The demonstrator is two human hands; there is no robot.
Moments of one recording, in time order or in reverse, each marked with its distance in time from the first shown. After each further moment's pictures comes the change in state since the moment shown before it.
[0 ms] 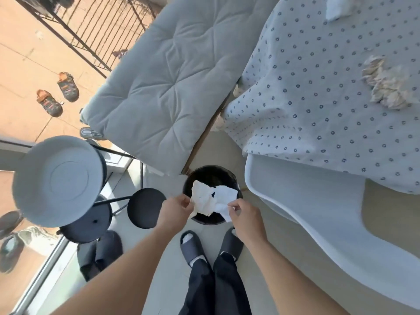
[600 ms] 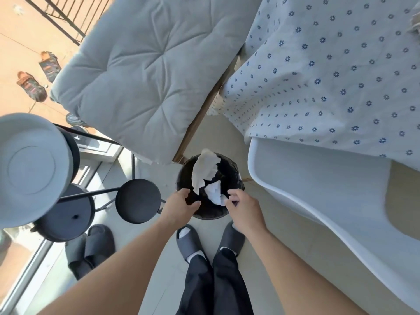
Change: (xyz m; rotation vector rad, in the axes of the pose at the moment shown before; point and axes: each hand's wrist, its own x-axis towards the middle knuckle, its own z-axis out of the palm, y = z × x) left_hand 0.056 -0.029 0.069 0.113 -0.159 -0.026; right_hand 0.056 0.055 0.047 -0.003 -0.085 0.036
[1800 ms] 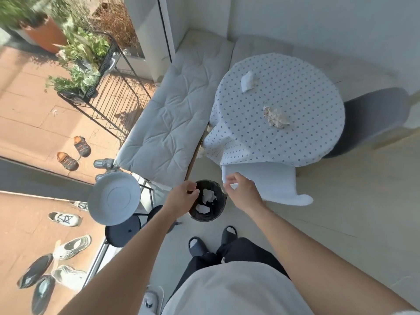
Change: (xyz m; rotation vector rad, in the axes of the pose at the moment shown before) left_hand -0.347 0.112 -0.185 -0.019 0.094 0.366; right_hand -0.322 -0.204 -0.211 0.071 0.218 -0.183
